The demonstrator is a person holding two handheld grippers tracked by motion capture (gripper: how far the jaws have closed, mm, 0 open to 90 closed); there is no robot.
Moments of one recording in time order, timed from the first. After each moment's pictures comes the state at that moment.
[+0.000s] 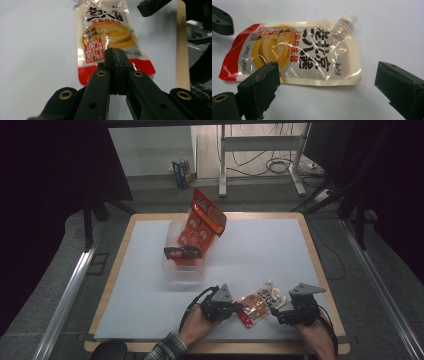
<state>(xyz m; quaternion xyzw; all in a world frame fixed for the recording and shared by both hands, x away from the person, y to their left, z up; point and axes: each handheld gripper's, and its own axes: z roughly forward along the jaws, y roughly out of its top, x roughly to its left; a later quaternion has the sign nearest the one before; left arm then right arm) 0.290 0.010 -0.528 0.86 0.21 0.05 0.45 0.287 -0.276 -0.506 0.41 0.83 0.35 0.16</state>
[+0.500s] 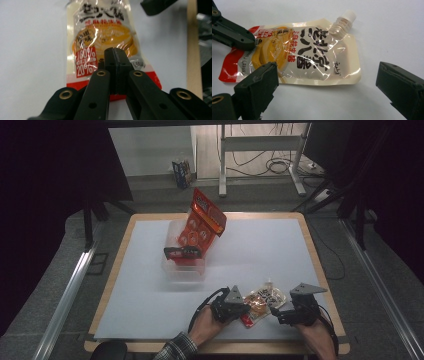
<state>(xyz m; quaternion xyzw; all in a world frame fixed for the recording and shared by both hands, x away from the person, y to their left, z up) 0.289 -0.017 -0.534 0.88 0.21 0.06 0.42 0.288 -0.277 -0.507 0.41 0.83 0.35 0.15</state>
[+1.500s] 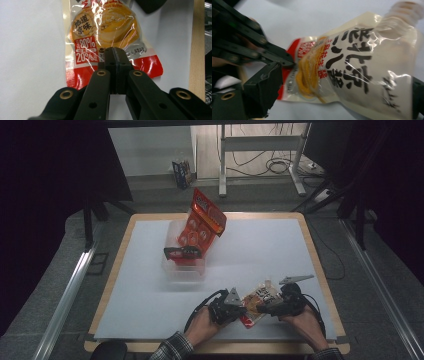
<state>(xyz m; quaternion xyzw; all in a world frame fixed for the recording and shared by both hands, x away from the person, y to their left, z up) 0.287 -0.011 -0.536 0.89 0.22 0.05 0.40 0.322 -0.253 -0.519 0.40 0.83 0.39 -0.03</state>
